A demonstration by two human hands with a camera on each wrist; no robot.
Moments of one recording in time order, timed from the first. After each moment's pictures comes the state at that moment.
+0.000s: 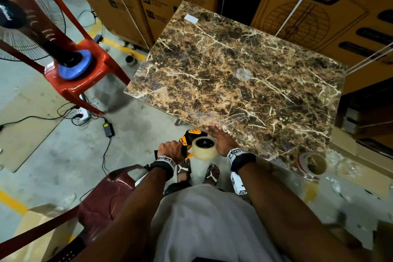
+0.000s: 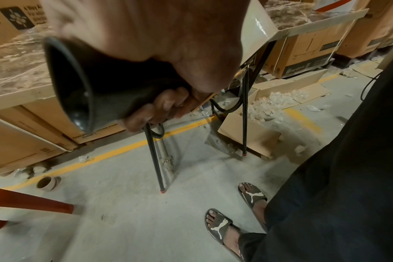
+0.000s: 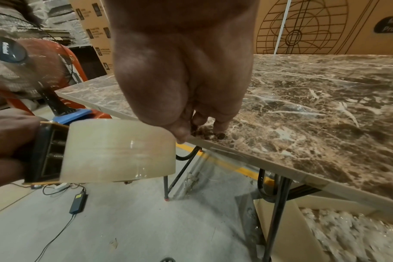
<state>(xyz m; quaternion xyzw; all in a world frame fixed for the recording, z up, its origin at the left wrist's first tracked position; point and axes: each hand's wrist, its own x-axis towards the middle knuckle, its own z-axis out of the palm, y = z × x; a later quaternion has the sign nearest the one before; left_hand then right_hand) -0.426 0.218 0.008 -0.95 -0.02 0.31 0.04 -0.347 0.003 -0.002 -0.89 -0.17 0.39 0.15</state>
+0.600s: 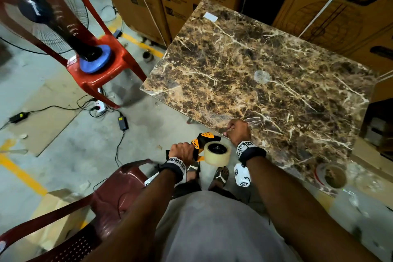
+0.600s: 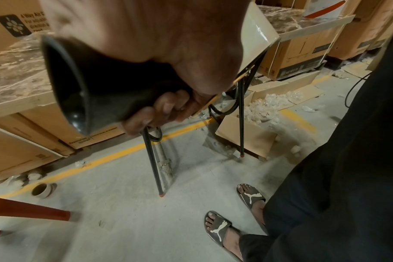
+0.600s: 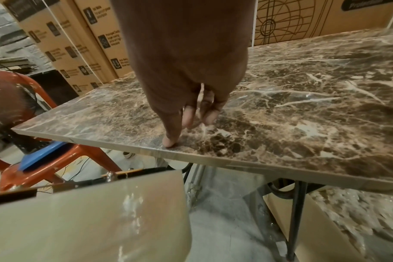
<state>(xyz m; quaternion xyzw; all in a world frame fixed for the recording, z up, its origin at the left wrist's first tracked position) -0.431 0.221 -0.005 -0.95 0.00 0.30 0.03 -0.309 0.027 0.007 -0.94 0.05 0.25 0.24</state>
